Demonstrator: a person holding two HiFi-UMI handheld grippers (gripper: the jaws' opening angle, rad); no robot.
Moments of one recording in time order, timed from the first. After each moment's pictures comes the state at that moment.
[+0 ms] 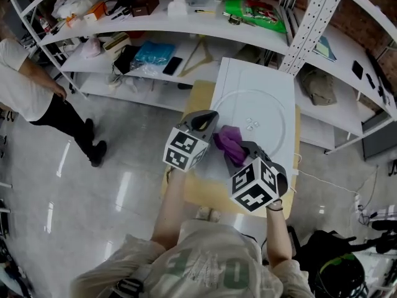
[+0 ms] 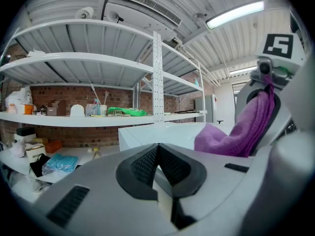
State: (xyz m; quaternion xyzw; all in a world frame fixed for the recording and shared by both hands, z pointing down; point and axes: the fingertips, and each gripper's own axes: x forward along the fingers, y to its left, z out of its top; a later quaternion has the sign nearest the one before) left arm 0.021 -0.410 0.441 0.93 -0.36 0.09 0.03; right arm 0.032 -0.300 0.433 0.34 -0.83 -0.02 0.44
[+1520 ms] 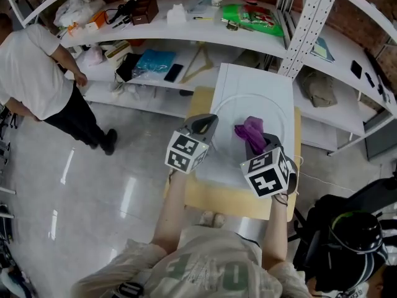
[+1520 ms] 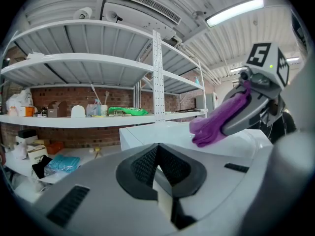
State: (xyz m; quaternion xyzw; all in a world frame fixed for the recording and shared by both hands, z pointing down) left arm 0.022 -0.416 0.443 0.93 -0.36 0.10 0.02; right arm 0.102 -0.342 0.423 0.48 -0.78 0.02 0.41
